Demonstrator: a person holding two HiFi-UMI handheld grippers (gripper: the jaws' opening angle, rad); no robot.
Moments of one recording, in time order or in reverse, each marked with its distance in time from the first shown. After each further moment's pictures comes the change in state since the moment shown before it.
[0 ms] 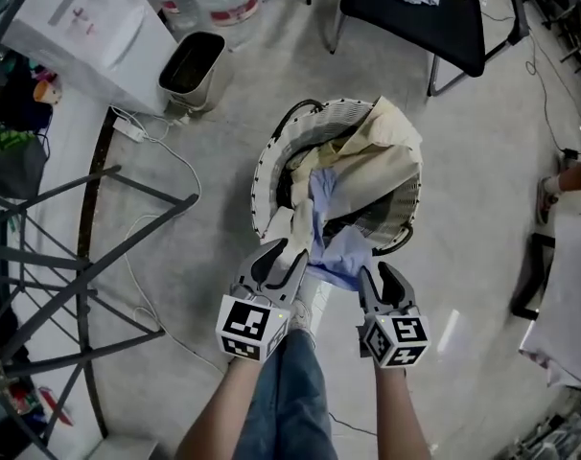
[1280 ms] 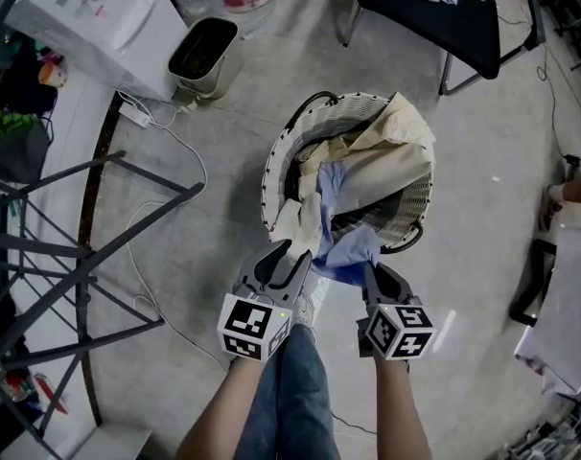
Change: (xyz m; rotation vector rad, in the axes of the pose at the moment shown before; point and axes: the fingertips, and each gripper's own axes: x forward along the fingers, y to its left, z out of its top) left arm -0.008 0.009 -0.020 -0.069 0.029 0.017; right arm 0.017 0.015 -0.012 0.086 0.135 0.035
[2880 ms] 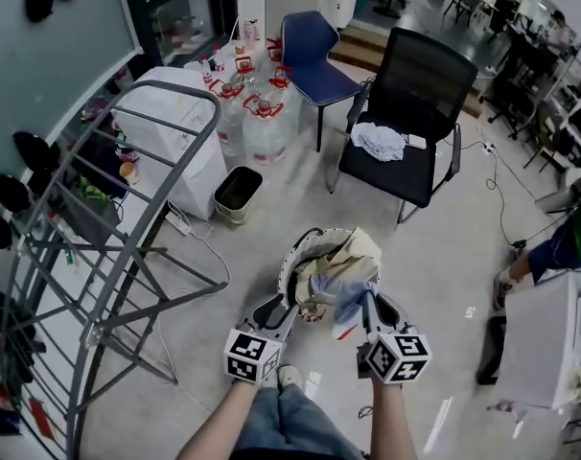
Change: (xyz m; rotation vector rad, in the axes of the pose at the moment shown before) left arm -0.220 -0.084 0.215 0.109 -0.198 0.004; right arm -0.285 0.169 0.239 -0.178 -0.423 0.078
